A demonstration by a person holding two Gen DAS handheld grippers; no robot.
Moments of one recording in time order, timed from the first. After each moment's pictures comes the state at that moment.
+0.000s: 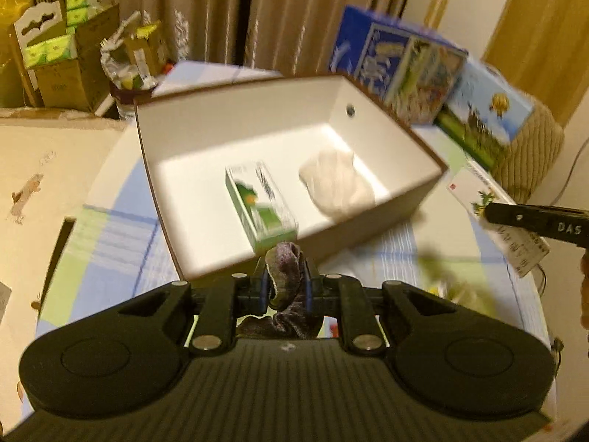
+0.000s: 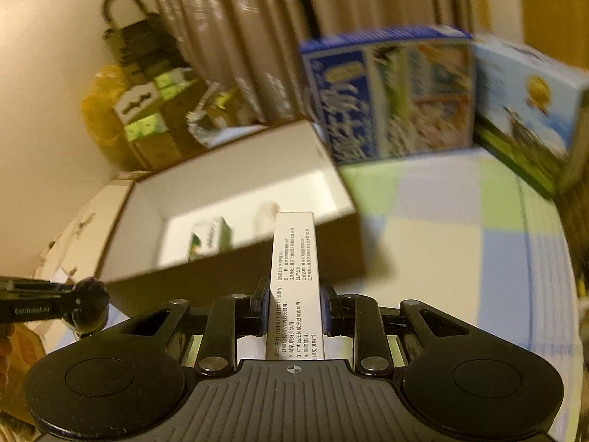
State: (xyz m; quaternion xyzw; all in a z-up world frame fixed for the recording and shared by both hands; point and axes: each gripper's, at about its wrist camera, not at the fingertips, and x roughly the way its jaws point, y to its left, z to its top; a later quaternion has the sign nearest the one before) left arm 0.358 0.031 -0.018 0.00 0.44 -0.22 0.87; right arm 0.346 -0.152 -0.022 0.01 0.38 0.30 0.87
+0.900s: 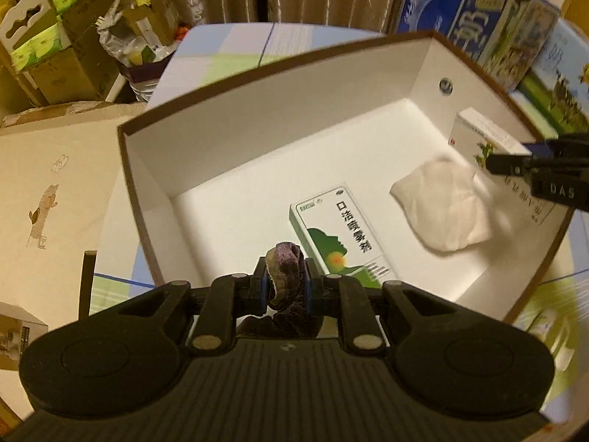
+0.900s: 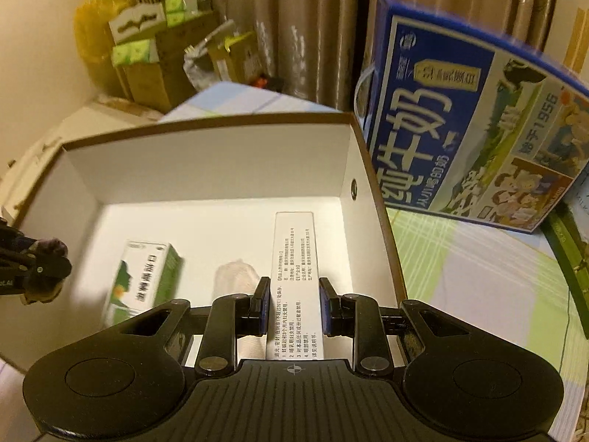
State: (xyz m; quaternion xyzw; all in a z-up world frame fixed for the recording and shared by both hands) left arm 0.511 0.003 -0.082 0.10 0.52 -0.18 0.83; right arm 0.491 -0.023 -0.096 -0.15 0.42 0.29 0.84
